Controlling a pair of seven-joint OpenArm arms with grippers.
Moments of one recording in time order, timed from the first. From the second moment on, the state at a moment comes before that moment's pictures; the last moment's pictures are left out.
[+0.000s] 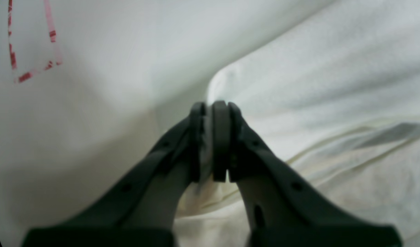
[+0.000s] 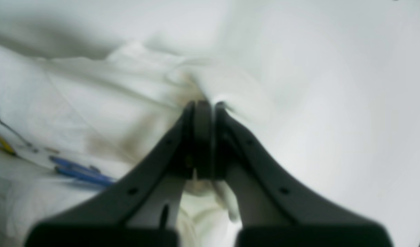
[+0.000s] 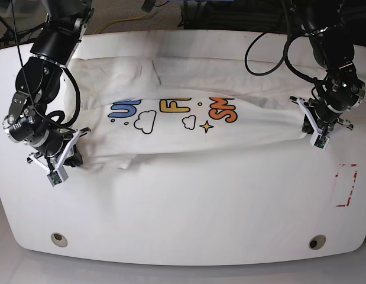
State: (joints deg) left arm 2.3 -12.0 -27.3 100.4 -7.3 -43.5 53.7; right arm 11.2 16.9 24.2 98.1 26.3 41.2 -71.6
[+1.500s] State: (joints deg) left arm 7.7 -13.6 -30.7 108.8 -5.8 -42.8 54.2; right arm -10.1 11.7 26.5 104.9 25.2 41.1 -75.6
